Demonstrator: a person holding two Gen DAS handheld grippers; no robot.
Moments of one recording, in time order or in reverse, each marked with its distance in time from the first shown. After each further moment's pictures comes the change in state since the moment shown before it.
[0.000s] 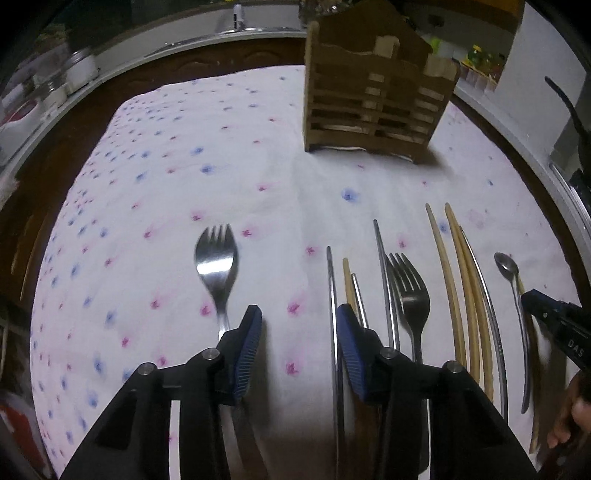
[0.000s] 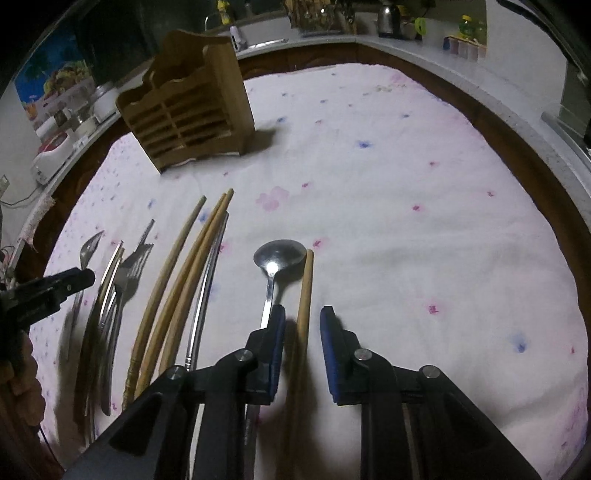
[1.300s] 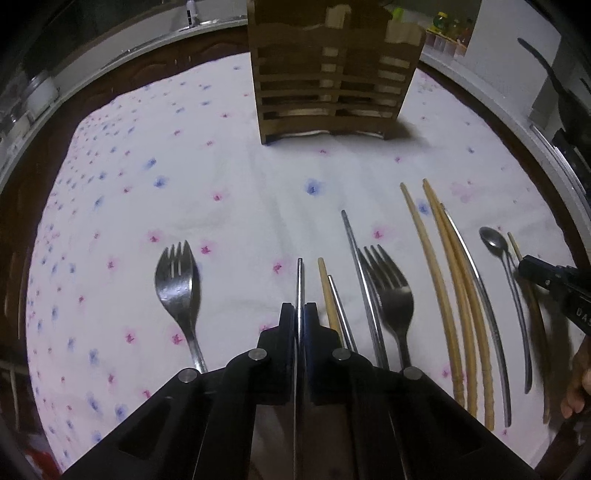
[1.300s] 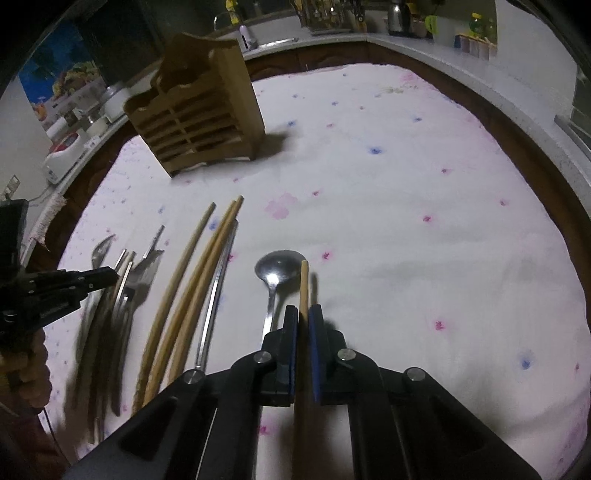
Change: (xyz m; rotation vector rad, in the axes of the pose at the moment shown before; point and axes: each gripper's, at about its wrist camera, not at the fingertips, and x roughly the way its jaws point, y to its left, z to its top) left arm 0.019 -0.008 0.015 0.100 0.060 -0.103; right arm -0.007 -0.003 0.008 -0.006 -0.007 0.072
